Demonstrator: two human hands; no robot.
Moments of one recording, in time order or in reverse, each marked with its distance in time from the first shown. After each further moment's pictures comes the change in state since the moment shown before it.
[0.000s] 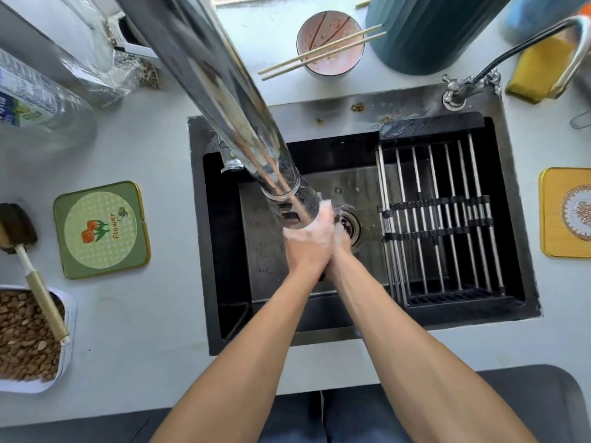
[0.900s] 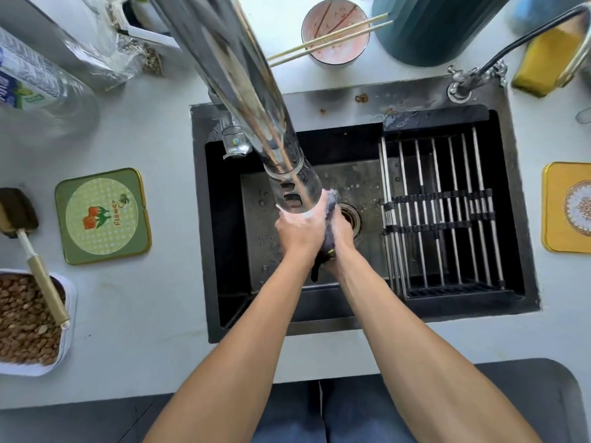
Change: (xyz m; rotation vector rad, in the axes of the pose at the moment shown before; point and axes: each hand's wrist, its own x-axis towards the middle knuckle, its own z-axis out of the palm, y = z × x) left_hand 0.006 0.003 -0.009 -0.001 0.080 -0.015; right_hand -0.004 -0.008 0.003 -0.033 0.070 0.028
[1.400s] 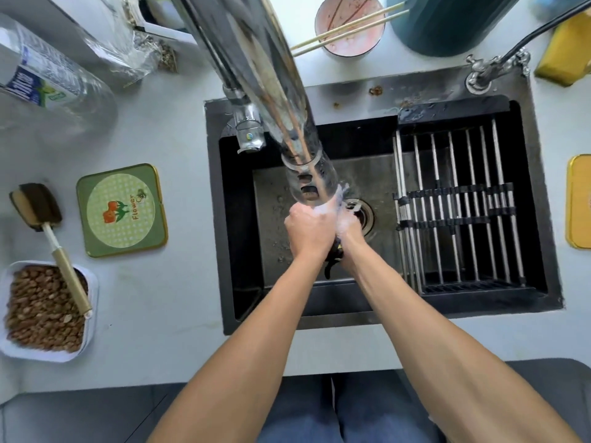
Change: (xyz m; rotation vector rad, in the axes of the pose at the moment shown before) left_hand -0.001 -0.009 -0.007 0.089 0.010 0.125; right_hand 0.001 0.008 -0.002 -0.360 -0.080 -0.189
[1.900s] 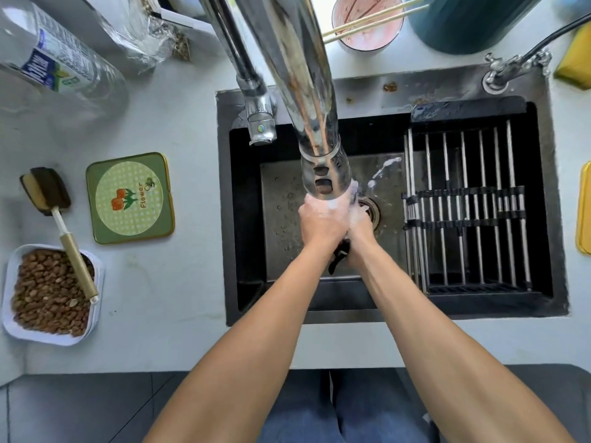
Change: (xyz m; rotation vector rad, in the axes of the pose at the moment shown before) left_hand 0.008 0.007 0.008 -0.064 -0.067 -0.116; right_hand -0.009 -0.005 -0.002 0.144 -0.001 0.014
